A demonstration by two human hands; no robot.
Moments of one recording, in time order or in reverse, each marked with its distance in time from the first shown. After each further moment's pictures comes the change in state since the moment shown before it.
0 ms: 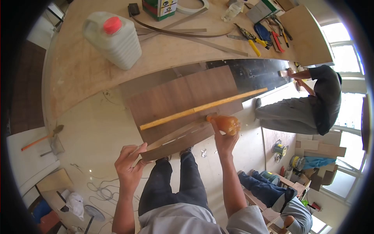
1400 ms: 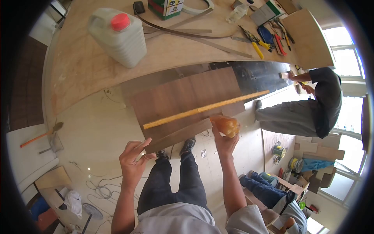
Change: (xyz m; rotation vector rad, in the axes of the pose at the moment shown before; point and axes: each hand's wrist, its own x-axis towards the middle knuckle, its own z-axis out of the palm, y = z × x) left_hand 0.005 -0.018 0.003 -0.035 -0.017 -0.096; right_hand -0.009 -0.015 0.009 -0.023 0.028 -0.085
